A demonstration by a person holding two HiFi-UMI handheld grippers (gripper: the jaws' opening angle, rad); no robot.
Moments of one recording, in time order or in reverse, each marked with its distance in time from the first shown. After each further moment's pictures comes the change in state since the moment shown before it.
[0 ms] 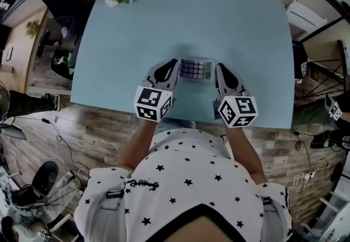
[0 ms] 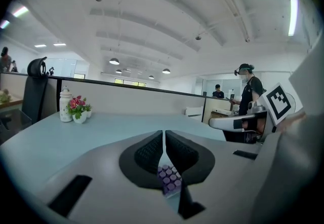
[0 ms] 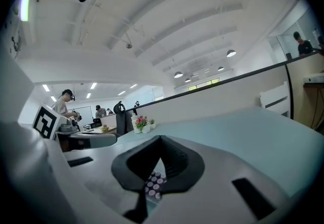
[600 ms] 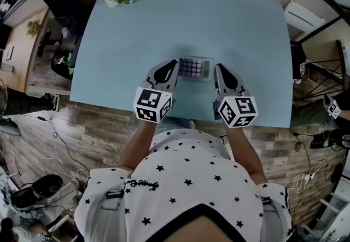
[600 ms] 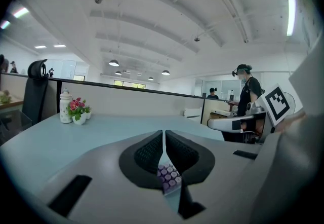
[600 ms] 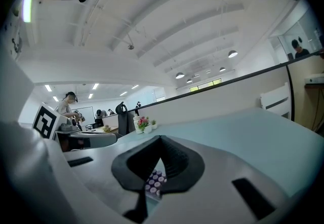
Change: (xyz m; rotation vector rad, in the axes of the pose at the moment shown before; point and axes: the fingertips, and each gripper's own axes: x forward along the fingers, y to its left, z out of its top) left arm -0.010 -0.014 0.003 0.006 -0.017 0.001; right arm -0.013 0.002 0.002 -0.005 -0.012 0.019
